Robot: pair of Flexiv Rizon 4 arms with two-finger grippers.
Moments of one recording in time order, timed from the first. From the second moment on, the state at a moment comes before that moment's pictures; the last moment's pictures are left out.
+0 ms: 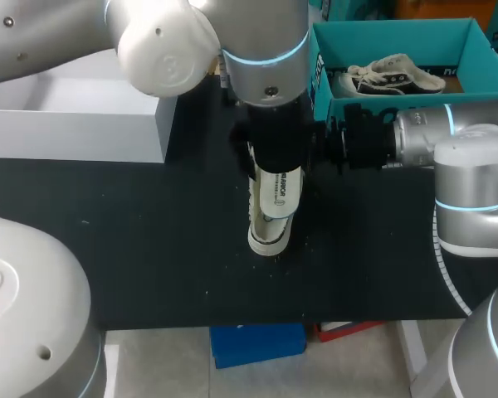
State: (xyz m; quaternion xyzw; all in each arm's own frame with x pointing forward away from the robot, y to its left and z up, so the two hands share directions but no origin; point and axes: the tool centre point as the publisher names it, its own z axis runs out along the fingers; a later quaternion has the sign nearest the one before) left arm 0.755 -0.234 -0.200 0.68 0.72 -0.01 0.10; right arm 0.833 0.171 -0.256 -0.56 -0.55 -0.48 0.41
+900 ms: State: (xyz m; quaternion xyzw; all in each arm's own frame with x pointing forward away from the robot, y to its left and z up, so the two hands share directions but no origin) left arm 0.728 -0.202 -0.178 0.68 0.67 -0.15 0.26; right arm 0.833 0.171 -0.256 -0.56 -0.55 -0.48 0.41
